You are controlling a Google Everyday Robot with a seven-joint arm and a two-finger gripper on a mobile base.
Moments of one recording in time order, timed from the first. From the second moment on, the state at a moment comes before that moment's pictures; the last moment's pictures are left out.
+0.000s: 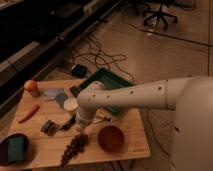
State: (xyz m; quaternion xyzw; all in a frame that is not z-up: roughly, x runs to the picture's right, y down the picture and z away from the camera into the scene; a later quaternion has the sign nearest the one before) arm -0.131 0.197 0.735 -0.39 -0.11 0.17 0.90
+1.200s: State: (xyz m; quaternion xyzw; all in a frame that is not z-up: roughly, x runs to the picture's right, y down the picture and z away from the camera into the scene) arm -0.137 0.215 0.759 -0.44 -0.11 0.16 0.87
